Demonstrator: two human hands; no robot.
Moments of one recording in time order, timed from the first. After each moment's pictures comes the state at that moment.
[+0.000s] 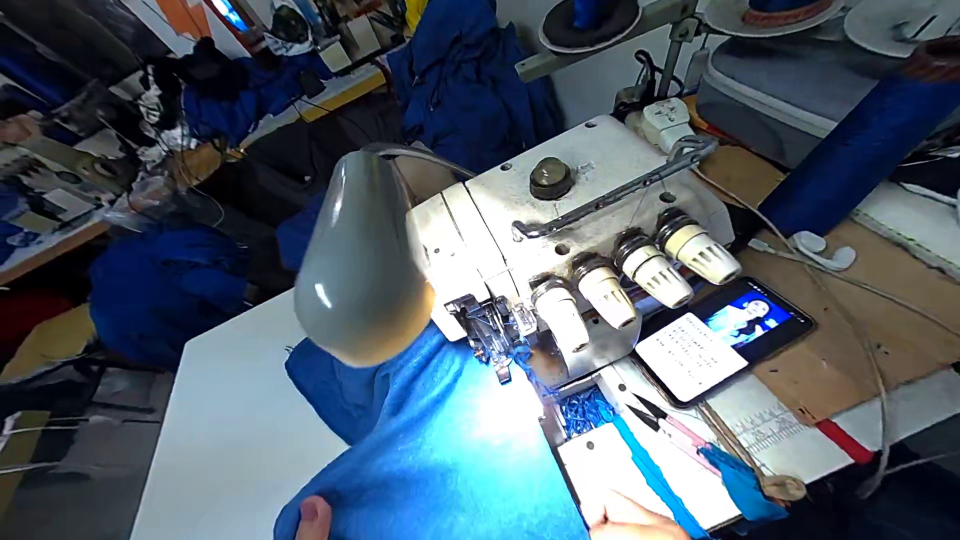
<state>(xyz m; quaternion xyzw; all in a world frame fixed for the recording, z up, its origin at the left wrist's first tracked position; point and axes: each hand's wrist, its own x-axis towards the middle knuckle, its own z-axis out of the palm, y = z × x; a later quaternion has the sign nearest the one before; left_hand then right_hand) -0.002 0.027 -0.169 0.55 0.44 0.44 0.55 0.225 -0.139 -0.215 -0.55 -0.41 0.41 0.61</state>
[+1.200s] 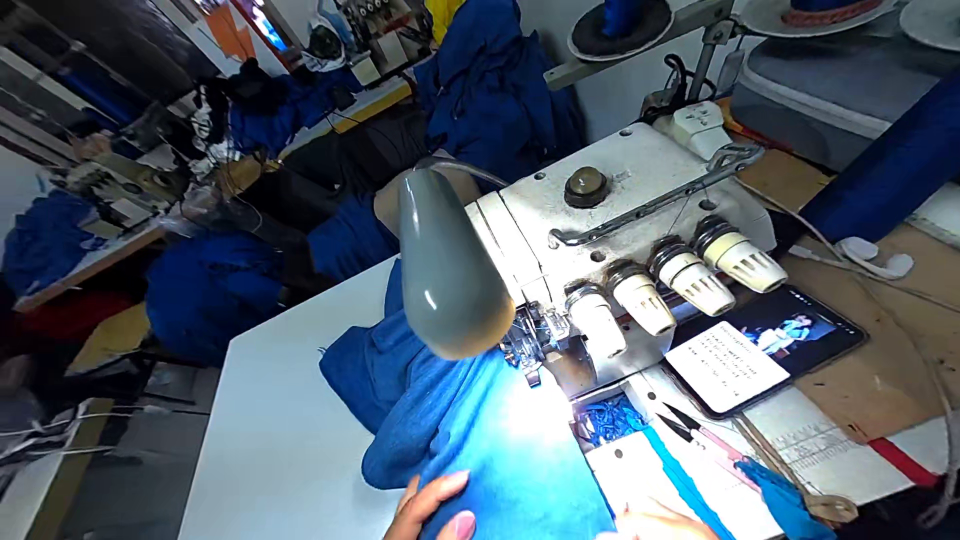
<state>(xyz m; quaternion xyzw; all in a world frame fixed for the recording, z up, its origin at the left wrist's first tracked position) 0.021 0.003 -0.179 0.72 0.34 0.35 0.49 0.223 -0.132 -0.213 -0.54 -0.40 0.42 0.61</state>
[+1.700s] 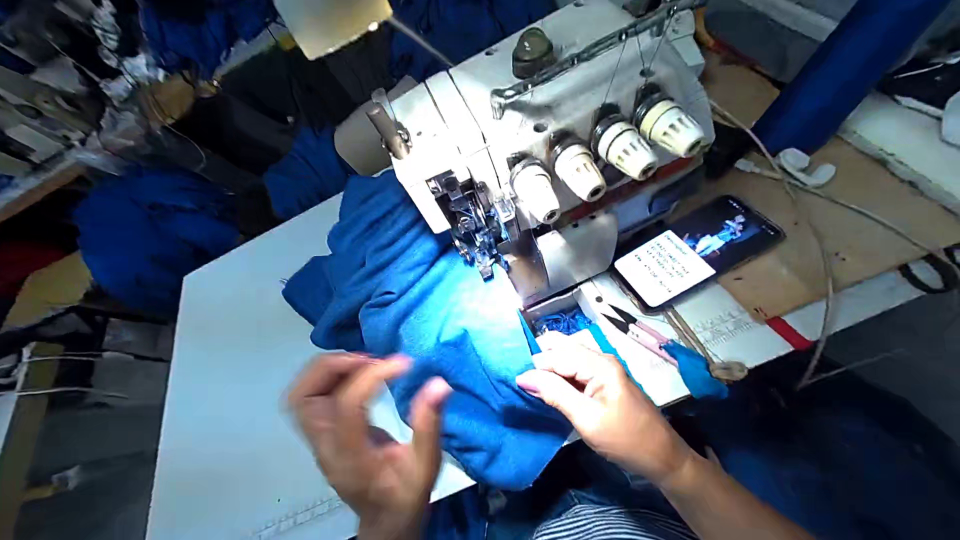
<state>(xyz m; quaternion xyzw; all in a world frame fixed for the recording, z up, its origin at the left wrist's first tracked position) 0.041 -0.002 -0.178 0.83 0.31 0.45 0.13 0.226 -0.112 -0.221 -0.56 -0.44 0.34 0.61</state>
